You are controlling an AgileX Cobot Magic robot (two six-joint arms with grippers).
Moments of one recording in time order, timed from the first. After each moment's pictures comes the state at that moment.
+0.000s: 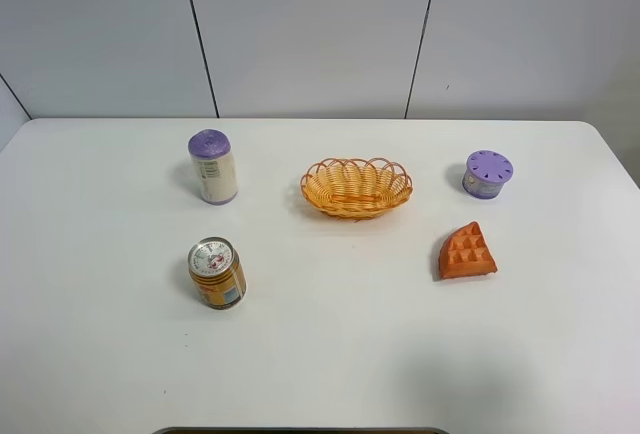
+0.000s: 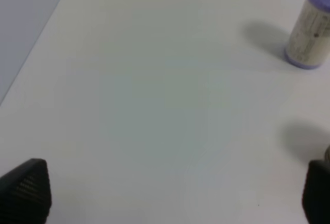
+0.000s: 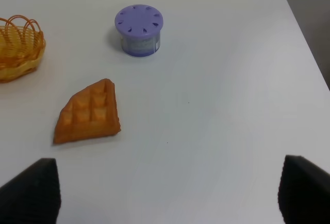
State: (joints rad) left arm 0.04 -0.01 -0.50 0.05 1.06 -0.02; right arm 0.01 0.00 -0.50 -0.05 1.07 0.02
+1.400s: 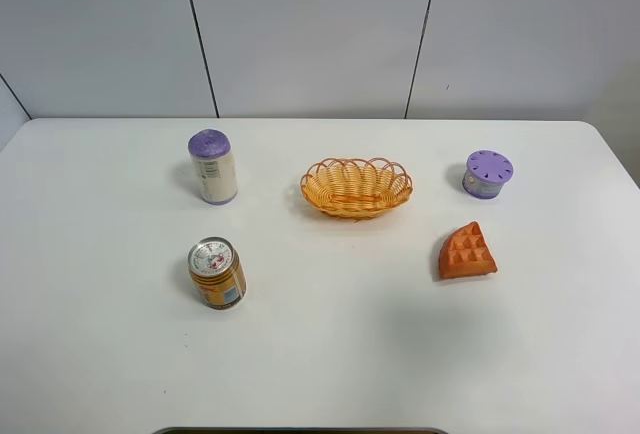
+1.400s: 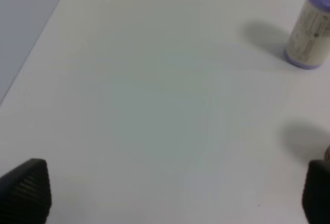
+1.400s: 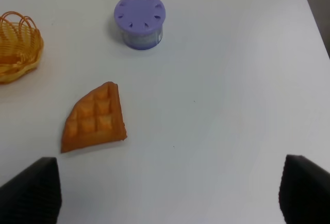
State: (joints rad) left arm 0.04 -0.01 -0.50 0.05 1.06 -0.02; right arm 0.01 0.50 -0.72 -0.05 0.98 0.07
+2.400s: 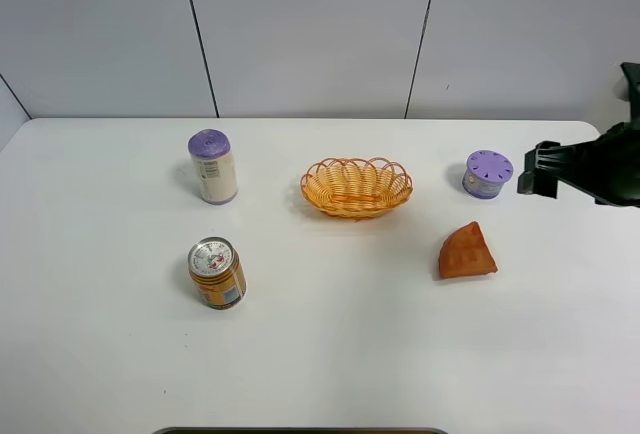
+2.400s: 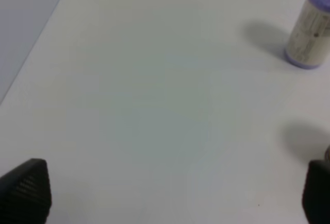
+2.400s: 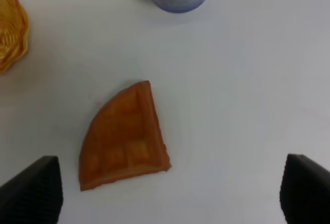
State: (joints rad) left arm 0.04 -0.01 -0.50 0.05 1.06 -0.02; right arm 0.08 1.22 -0.75 0.00 0.60 0.19
